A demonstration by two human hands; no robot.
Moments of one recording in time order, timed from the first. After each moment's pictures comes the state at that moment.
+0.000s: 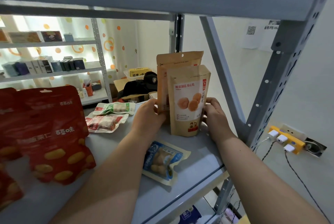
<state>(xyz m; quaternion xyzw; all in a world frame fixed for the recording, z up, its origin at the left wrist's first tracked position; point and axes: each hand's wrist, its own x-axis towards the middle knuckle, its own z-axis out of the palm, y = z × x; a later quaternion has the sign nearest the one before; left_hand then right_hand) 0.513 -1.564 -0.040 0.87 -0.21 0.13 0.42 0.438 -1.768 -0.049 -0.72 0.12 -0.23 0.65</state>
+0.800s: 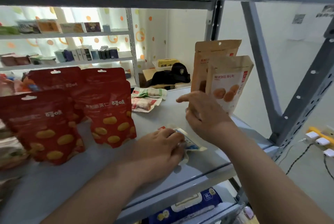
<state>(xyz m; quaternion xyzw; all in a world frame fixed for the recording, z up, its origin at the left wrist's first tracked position) 0.368 -1.450 -0.039 0.92 -0.36 0.07 0.13 0.379 -1.639 0.000 -0.93 -0.16 -0.22 0.24</state>
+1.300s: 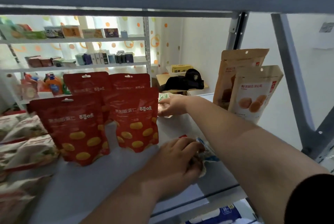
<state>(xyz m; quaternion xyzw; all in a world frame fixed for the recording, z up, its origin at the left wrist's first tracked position) 0.370 -1.433 -0.061 0.90 -0.37 0.07 0.21 0.551 -1.547 -0.003 -0.98 -0.12 0.13 0.06</state>
